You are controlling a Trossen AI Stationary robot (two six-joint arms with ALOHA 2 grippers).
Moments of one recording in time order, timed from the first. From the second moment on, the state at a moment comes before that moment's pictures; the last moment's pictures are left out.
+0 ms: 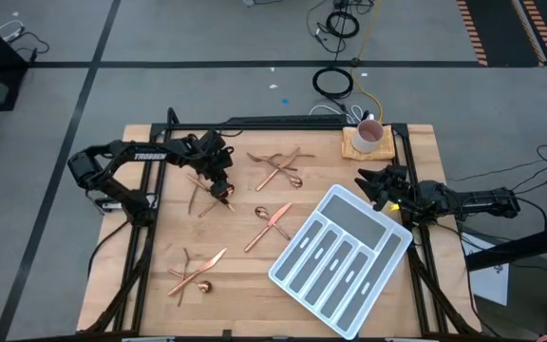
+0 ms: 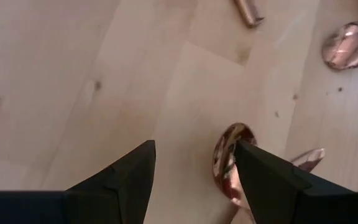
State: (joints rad) left arm 0.65 1.51 0.69 -0.34 0.39 0.23; right arm 0.07 0.01 0.02 0.08 0.55 0.55
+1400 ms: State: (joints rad) left arm 0.57 1.32 0.72 0.09 0.57 -0.50; right arm 0.07 0.01 0.02 0.08 0.55 0.54
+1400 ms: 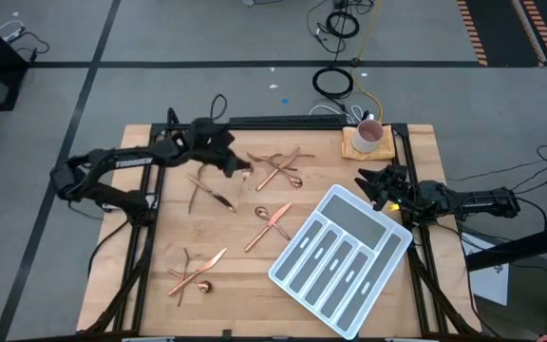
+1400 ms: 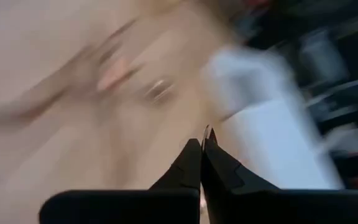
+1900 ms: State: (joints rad) left arm 0.22 1.58 0.76 0.49 0.38 -0.70; right arm 0.07 0.01 0.02 0.08 0.55 0.53
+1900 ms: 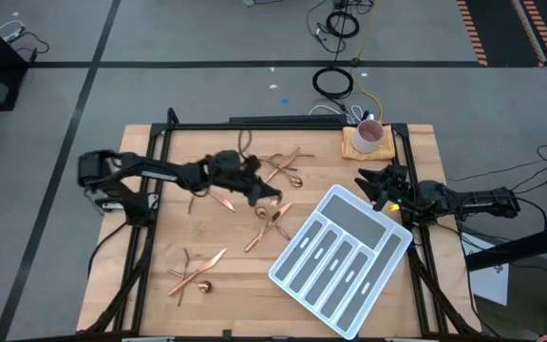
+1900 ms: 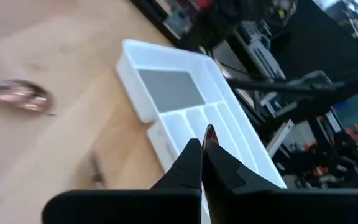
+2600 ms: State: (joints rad) left arm 0.06 2.00 1.10 0.51 0.35 -0.67; right arm 0.07 0.02 0.02 0.08 0.55 0.51
